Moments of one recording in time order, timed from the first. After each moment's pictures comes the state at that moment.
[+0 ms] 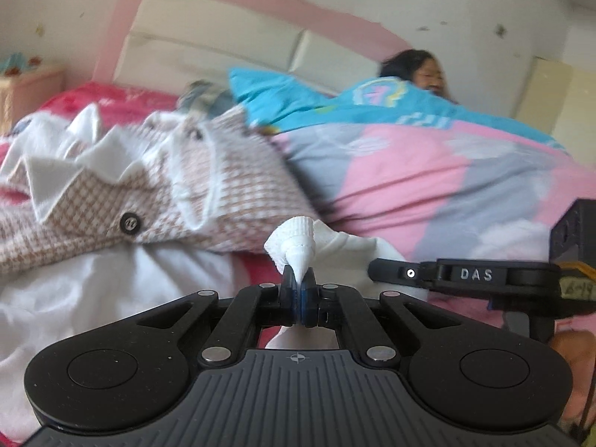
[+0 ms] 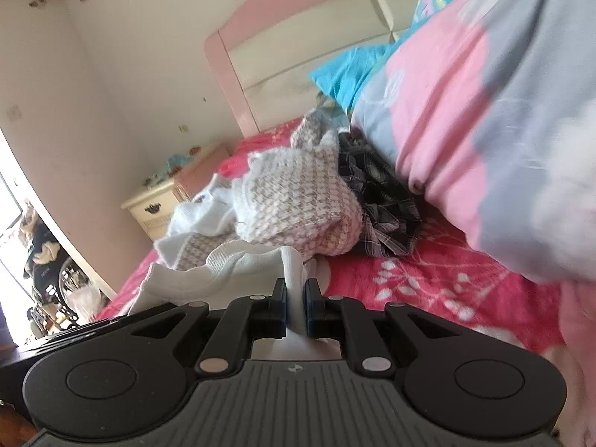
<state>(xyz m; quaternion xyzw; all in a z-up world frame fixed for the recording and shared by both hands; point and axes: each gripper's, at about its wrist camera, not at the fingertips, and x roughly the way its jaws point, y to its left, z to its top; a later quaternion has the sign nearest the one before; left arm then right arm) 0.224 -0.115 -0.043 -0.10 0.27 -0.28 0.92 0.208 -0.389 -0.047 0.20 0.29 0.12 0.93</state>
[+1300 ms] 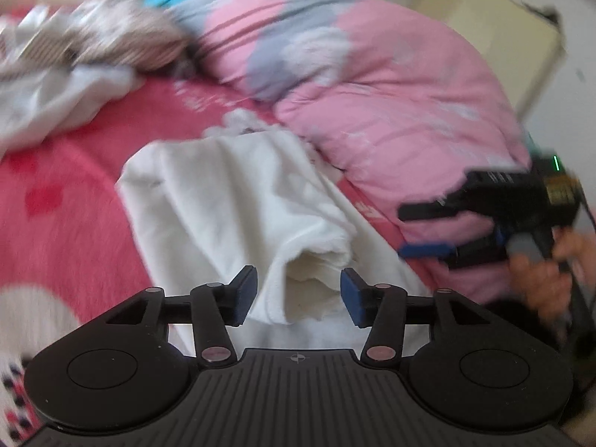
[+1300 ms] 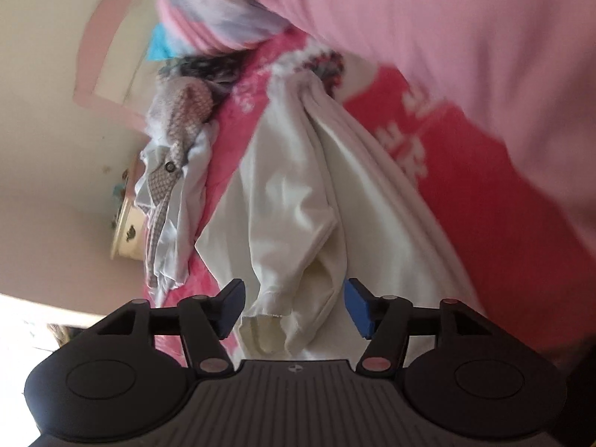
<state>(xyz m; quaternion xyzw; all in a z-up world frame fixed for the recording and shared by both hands) -0.017 -0.064 -0.102 -0.09 0.39 -0.42 0.81 -0.099 -0.417 -0.108 0.51 0.42 -0.02 0.75</state>
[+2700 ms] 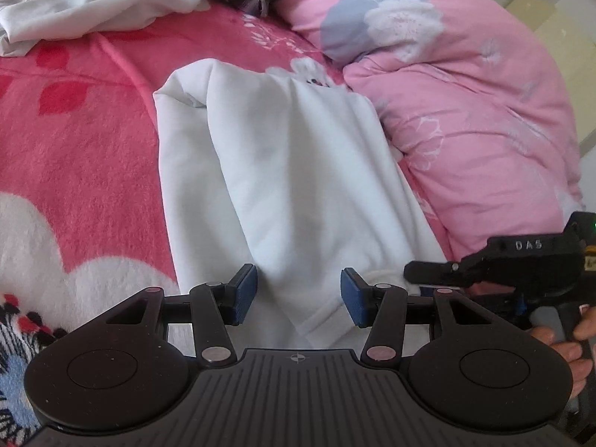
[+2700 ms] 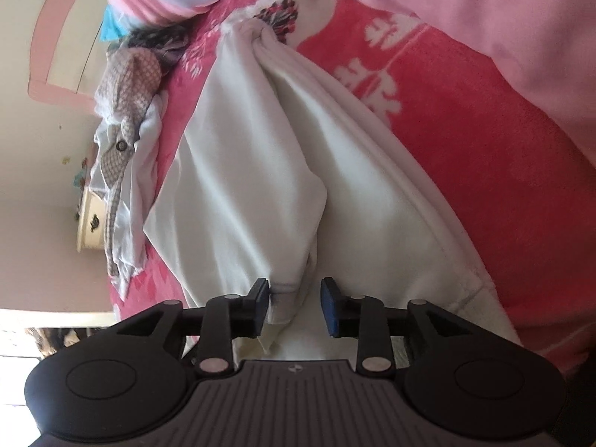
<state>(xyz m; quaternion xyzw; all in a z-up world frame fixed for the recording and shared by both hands) -0.002 -0.086 -0.138 -0.13 0.48 -0.35 0.79 -0.089 -0.396 -0.149 0.51 0.47 -0.05 0.72</state>
